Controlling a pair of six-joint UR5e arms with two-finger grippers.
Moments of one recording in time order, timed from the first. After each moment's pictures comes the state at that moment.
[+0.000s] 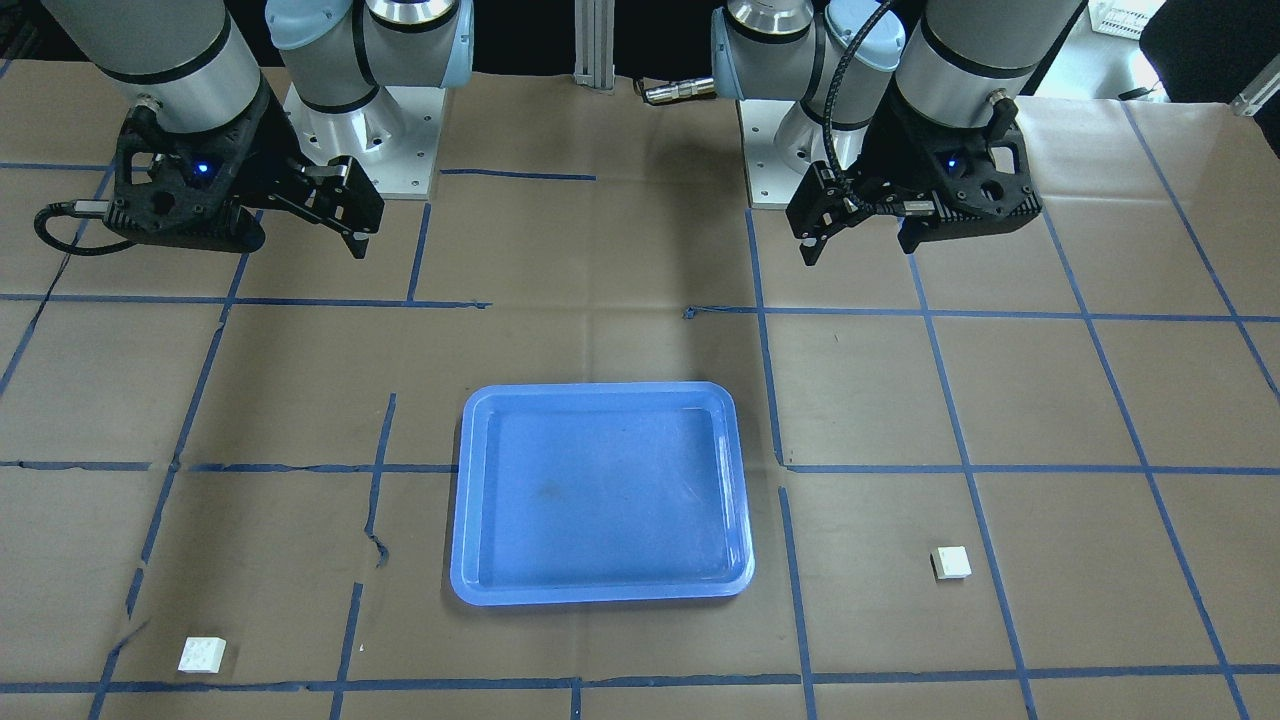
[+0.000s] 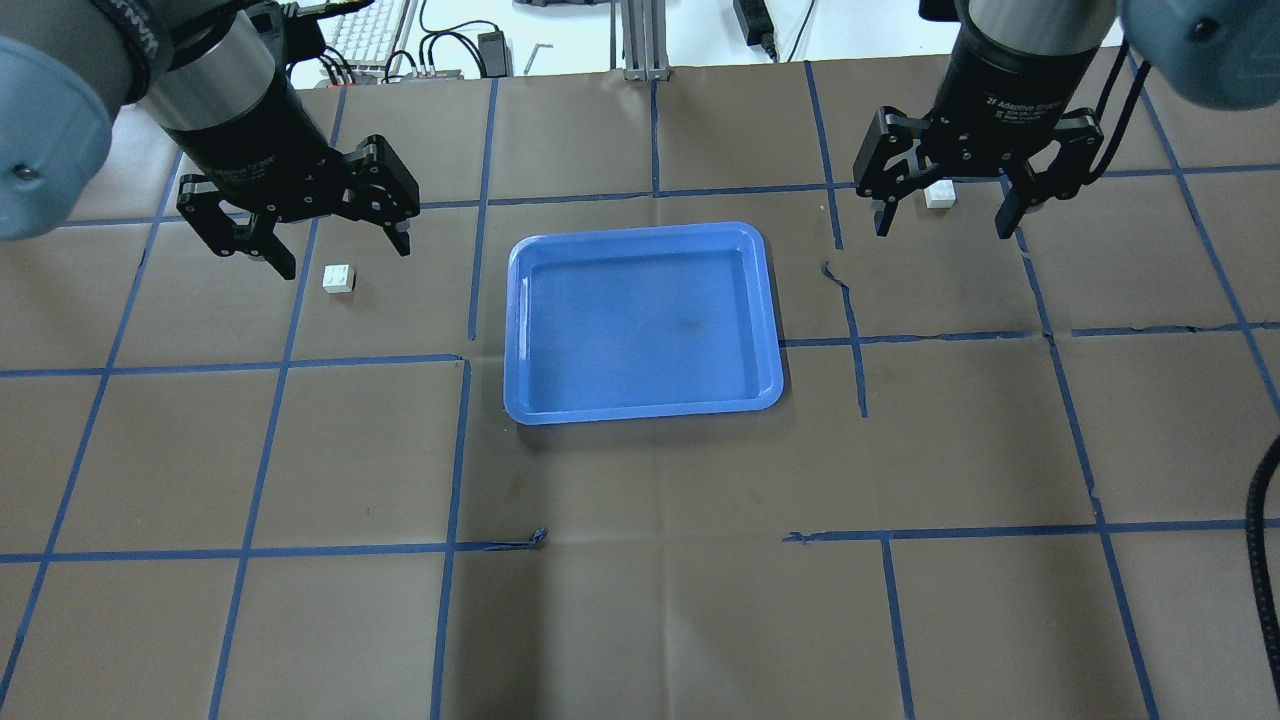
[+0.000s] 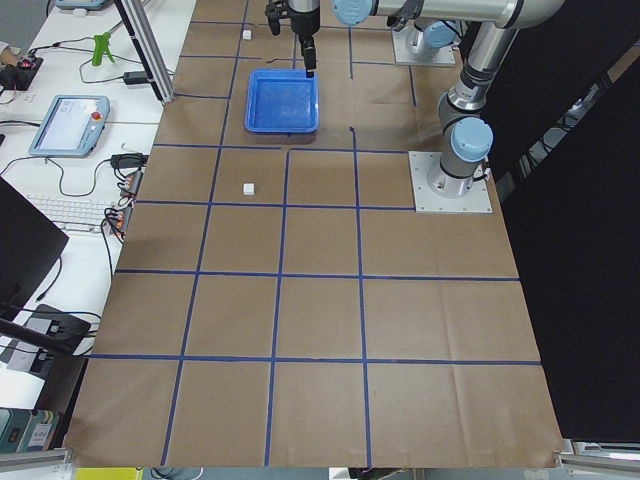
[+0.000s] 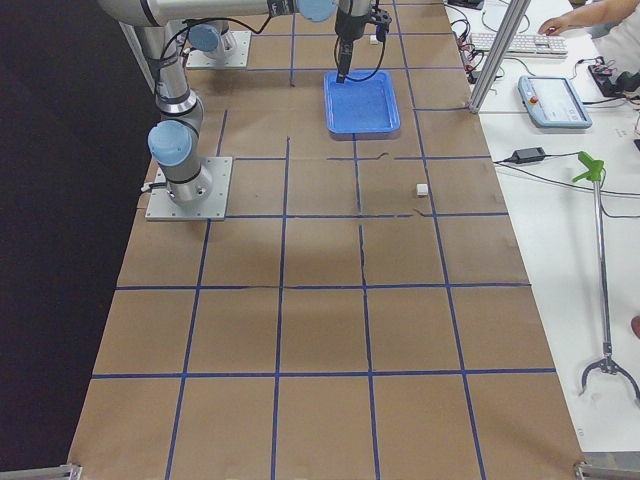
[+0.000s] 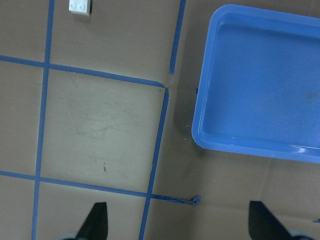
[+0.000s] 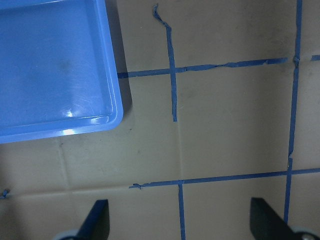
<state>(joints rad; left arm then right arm) -1.57 -1.57 -1.55 -1.62 1.55 -0.18 1.59 -1.51 1.47 -1.44 -1.56 0.10</state>
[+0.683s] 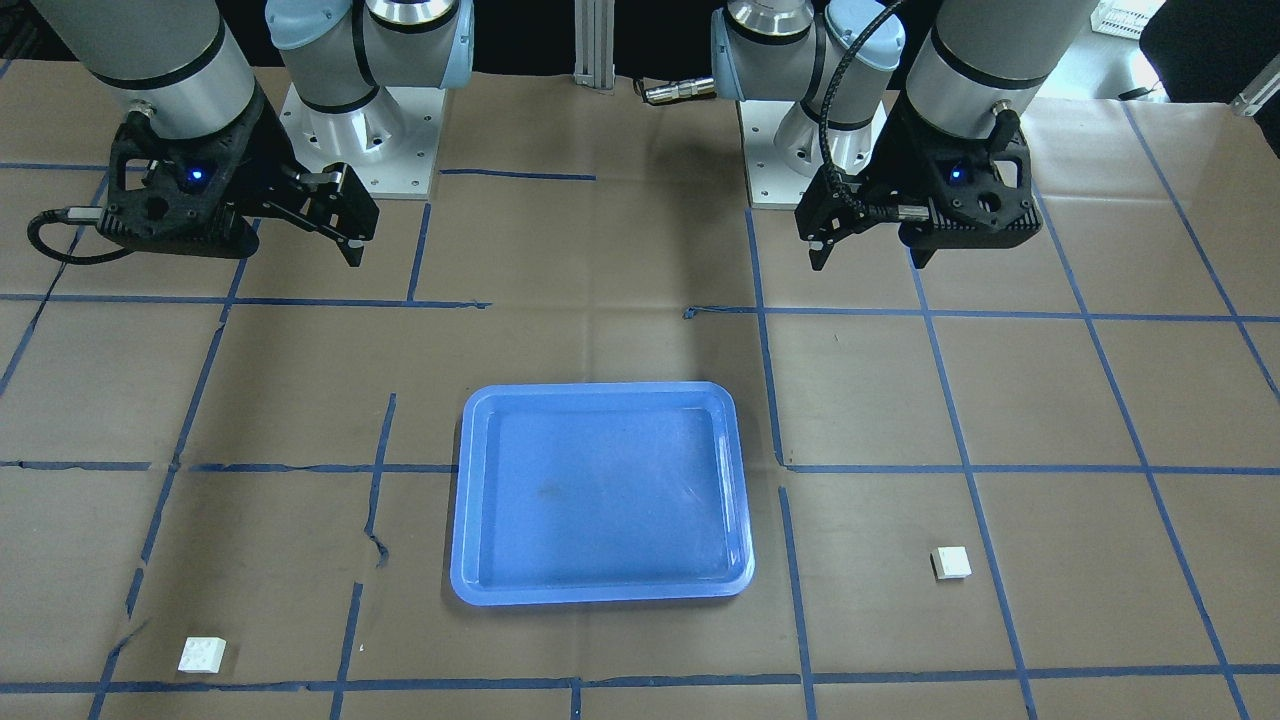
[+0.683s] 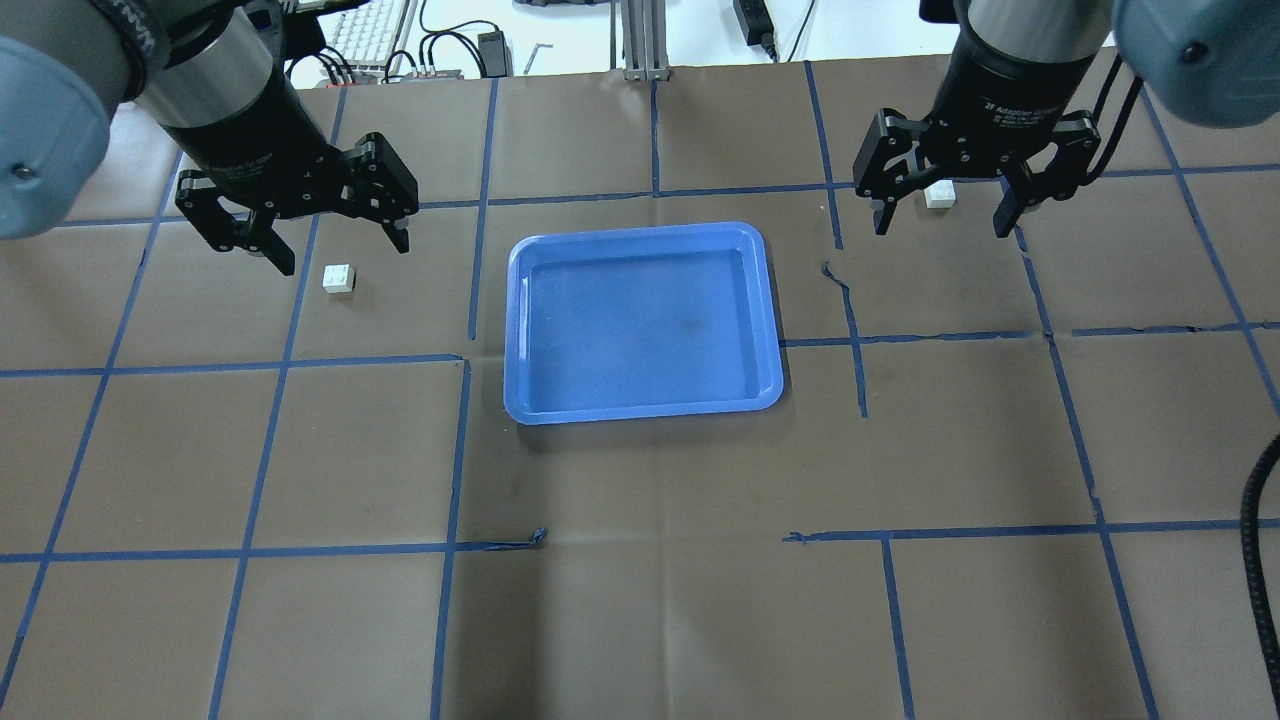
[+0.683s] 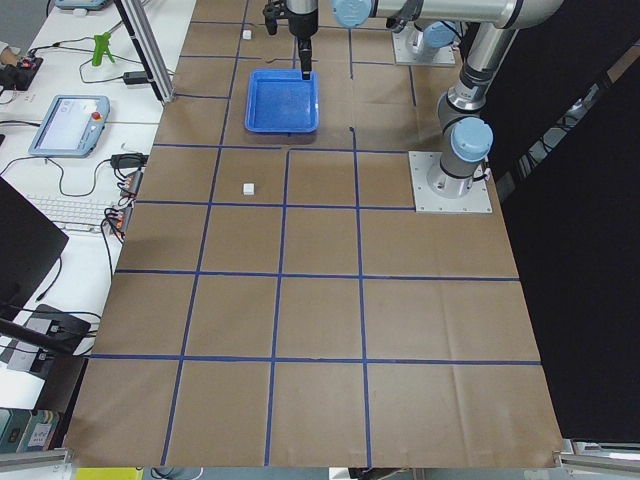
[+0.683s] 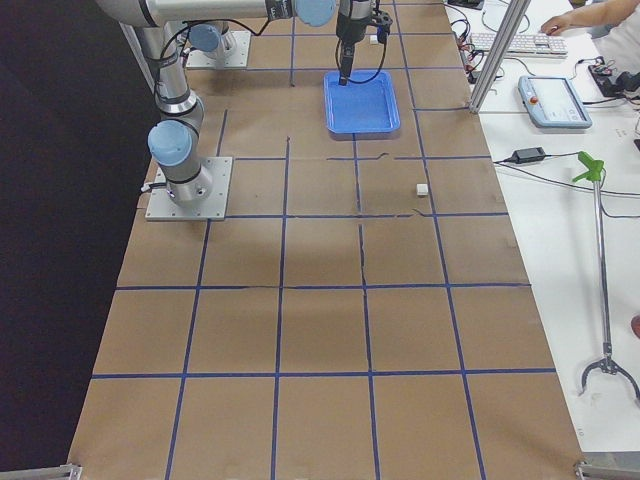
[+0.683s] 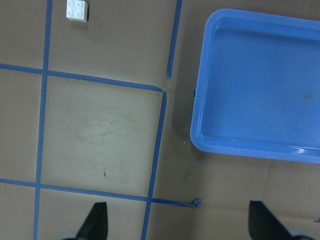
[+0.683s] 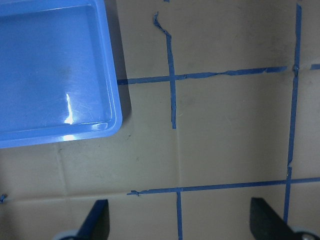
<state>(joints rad) -1.55 -1.58 -1.57 -1.59 1.56 0.02 1.57 -1.51 1.48 -1.46 -1.56 0.05</state>
